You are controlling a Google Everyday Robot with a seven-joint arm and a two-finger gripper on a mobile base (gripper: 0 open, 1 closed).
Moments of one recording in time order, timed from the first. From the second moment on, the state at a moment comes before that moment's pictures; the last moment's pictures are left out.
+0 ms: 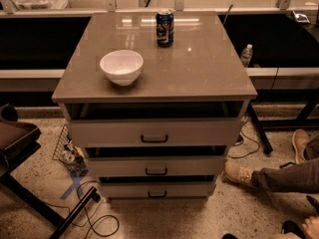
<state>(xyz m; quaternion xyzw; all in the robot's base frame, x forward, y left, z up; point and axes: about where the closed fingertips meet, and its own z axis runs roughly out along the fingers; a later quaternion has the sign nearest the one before) 0.418 -0.239 1.132 -0.55 0.76 -0.15 0.31</state>
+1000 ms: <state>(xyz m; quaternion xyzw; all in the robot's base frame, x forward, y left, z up) 0.410 -0.240 1.065 -0.51 0.76 -0.08 0.39</state>
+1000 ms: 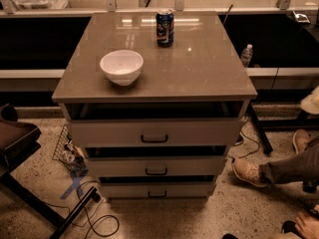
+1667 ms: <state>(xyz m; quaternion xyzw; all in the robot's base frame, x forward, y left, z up) 0.429 -0.215 0.987 -0.47 0.76 -0.03 0.45</state>
